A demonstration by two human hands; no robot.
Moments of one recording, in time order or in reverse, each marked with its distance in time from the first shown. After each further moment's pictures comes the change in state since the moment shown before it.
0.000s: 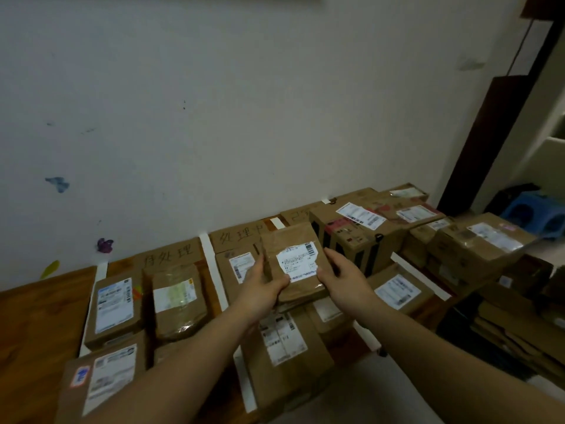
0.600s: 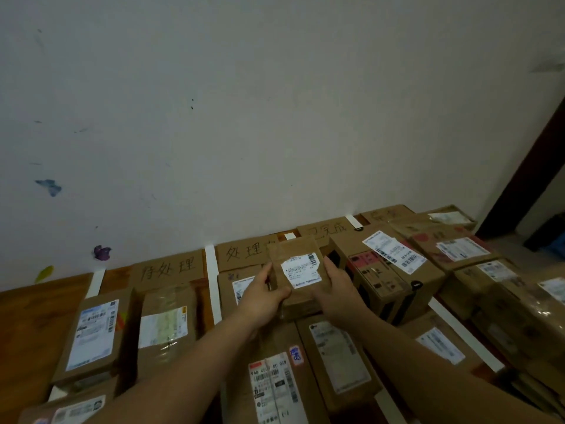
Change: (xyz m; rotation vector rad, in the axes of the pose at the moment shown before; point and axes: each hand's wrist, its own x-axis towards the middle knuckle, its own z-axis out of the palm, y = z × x) left_hand 0.127 0.001 -0.013 0.040 0.095 -0.057; right_hand 0.150 0.009 0.027 -0.168 -0.109 -0.042
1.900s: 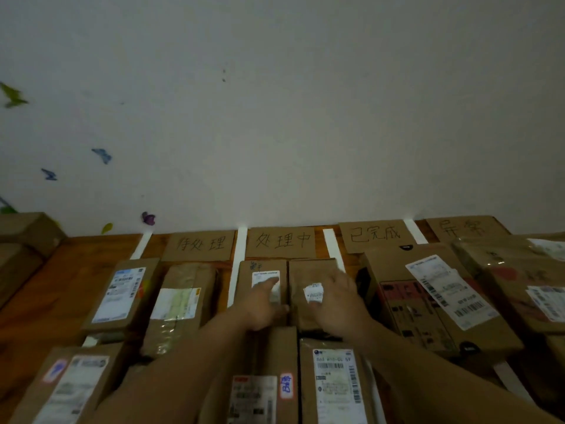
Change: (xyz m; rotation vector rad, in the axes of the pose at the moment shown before) left_hand 0.057 -0.015 0.008 0.591 0.083 -0.247; right_hand 0.087 0.033 0.008 -0.525 -0.316 -0.210
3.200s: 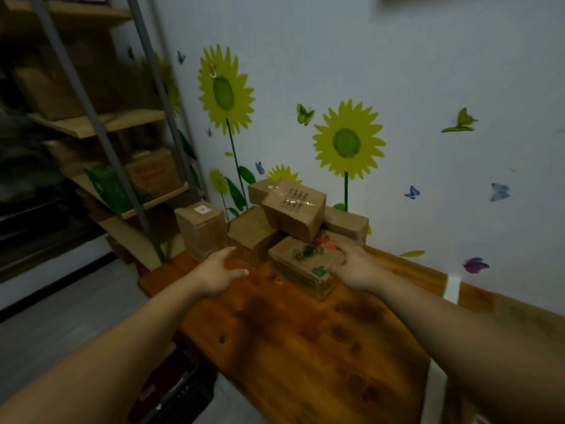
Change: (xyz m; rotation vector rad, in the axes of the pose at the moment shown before) left_hand -0.336 -0.563 -0.433 -0.305 0.676 -0.512; right_hand 0.001 -0.670 0.268 -0.017 -0.288 -0.683
